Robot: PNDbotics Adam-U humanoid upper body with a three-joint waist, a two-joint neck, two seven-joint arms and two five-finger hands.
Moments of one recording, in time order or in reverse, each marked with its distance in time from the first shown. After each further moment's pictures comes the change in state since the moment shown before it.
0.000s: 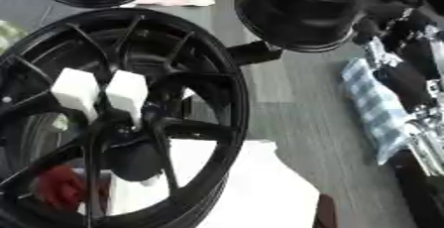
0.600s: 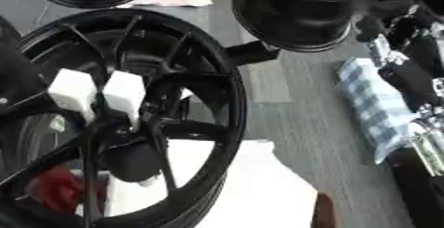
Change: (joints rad) left arm -0.046 -0.079 -0.011 0.000 -0.045 0.220 -0.028; right arm -0.029 -0.002 0.006 0.000 -0.011 0.005 0.005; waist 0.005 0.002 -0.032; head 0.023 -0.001
